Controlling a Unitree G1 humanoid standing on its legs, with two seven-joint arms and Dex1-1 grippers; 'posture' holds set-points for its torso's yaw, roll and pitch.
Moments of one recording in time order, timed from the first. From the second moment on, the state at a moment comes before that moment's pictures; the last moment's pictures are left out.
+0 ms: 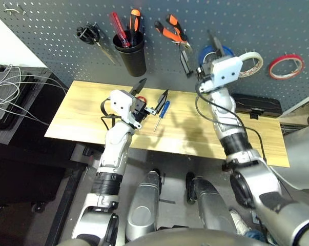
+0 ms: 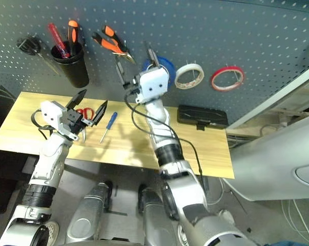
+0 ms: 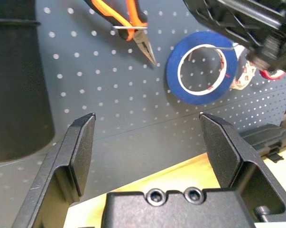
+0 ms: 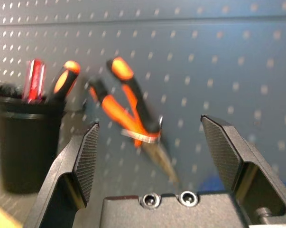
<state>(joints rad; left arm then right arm) -0.32 0.17 0.01 0.19 -0.18 -0.27 -0.47 -0.63 -0.05 0.06 0.36 -0.01 -0.46 0.19</state>
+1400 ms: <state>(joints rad) -0.51 0.22 -0.14 0.51 0.08 0.03 -0.40 -0.49 -0.21 0.06 0.53 0.04 -0.12 0.50</state>
